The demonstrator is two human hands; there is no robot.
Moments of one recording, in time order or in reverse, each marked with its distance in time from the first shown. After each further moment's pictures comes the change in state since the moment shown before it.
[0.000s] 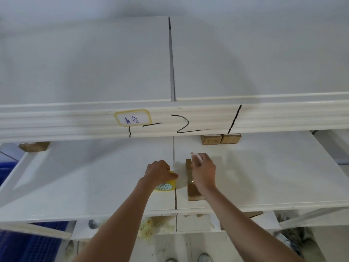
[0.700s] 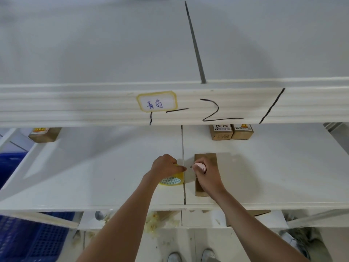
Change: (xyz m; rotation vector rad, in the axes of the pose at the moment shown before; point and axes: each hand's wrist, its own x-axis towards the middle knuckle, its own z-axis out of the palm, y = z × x) left_hand 0.001 -0.013 0.000 -0.138 -0.021 -0.026; right_hand -0.007 0.045 0.013 -0.101 -0.293 -0.059
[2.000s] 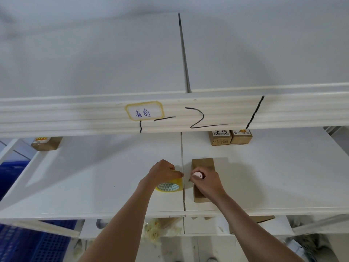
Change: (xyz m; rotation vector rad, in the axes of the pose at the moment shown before) left_hand -0.002 -0.007 -0.004 -0.157 -0.040 -0.045; right_hand -0.001 -0.003 -0.009 0.019 -0.082 -0.018
